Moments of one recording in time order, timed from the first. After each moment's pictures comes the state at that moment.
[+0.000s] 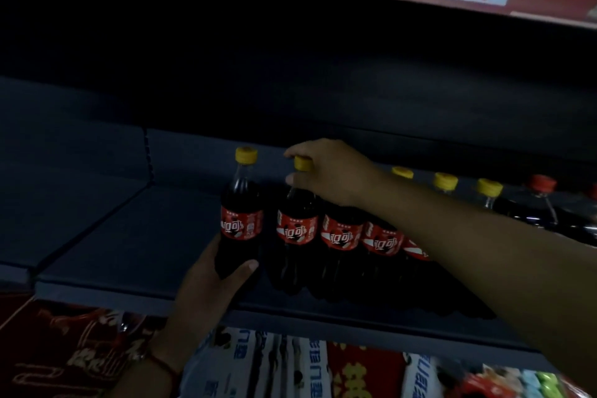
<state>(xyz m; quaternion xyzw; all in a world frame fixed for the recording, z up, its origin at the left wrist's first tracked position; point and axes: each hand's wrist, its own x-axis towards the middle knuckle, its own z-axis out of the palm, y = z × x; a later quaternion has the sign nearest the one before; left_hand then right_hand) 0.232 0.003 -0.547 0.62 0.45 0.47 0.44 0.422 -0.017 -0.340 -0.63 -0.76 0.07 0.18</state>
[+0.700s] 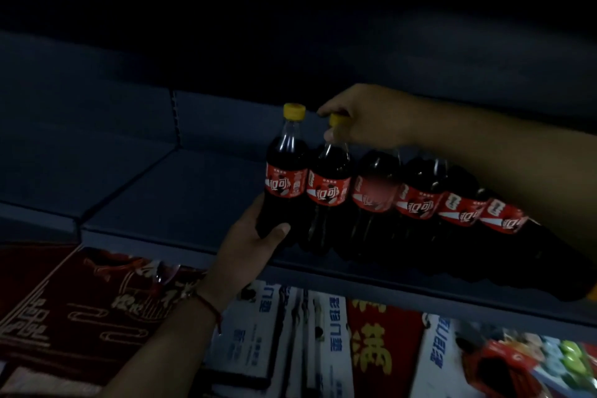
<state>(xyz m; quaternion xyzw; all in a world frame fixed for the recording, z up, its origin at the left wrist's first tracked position) 0.234 0.010 -0.559 0.67 0.40 0.44 0.44 0.417 -0.013 -0.320 -0.62 -0.78 0.03 0.07</state>
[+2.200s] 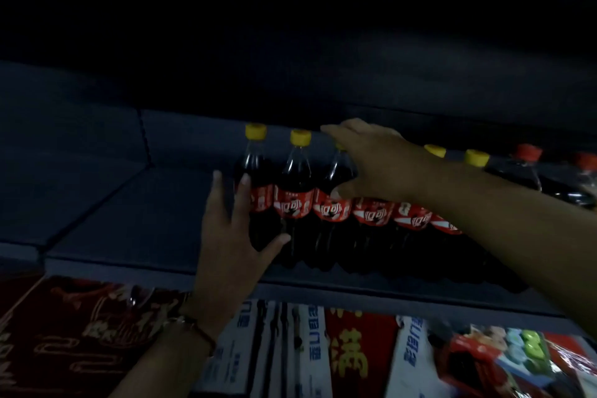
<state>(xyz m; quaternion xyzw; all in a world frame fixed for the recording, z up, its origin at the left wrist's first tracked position) 0.263 -0.026 -0.520 0.76 0.44 0.48 0.07 0.481 -0.053 -0.344 -0.63 -0.77 -0.08 0.02</state>
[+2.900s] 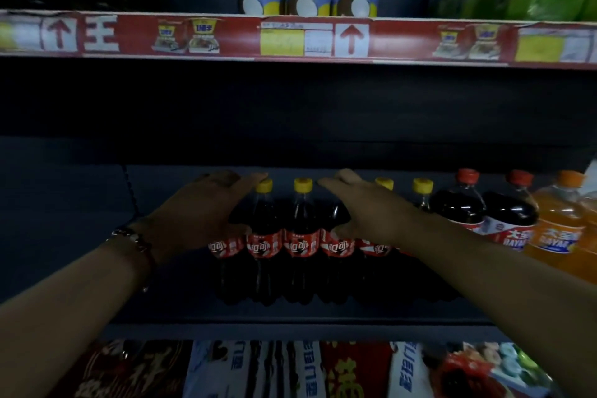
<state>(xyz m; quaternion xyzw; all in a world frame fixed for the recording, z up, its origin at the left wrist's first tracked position) 0.258 0.029 -0.365 0.93 0.34 0.11 -0.13 0.533 -0.075 -0.361 -0.64 -0.76 -0.02 0.10</state>
